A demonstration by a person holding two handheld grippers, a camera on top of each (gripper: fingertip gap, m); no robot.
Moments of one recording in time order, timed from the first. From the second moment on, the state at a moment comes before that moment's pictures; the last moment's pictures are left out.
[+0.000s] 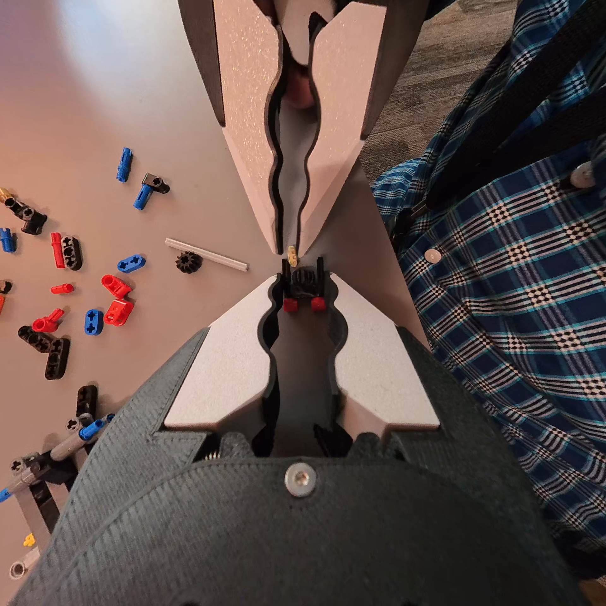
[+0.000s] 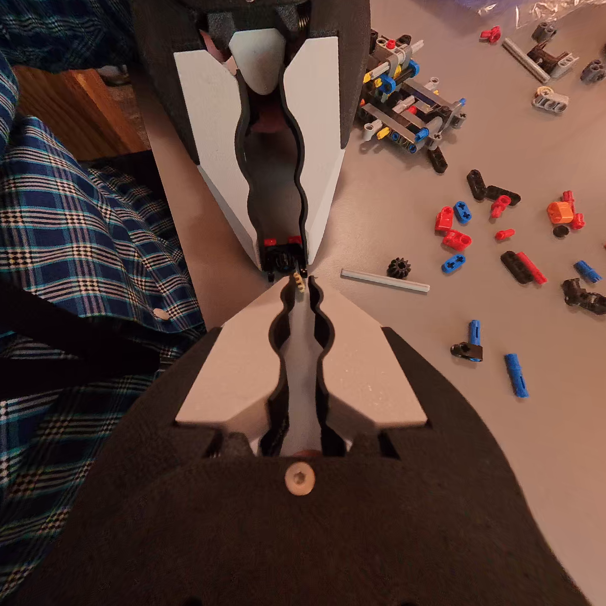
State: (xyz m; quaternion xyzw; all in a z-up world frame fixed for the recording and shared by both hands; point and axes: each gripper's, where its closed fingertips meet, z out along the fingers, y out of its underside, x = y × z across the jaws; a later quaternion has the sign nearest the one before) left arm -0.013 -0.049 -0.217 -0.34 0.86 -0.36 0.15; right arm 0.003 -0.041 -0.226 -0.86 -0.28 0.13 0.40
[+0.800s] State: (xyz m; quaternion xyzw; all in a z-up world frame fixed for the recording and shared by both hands) left arm -0.012 -0.051 -0.222 -0.34 0.86 -0.36 0.15; right arm 0.023 -0.038 -0.217 -0.86 -0.26 0.15 0.41
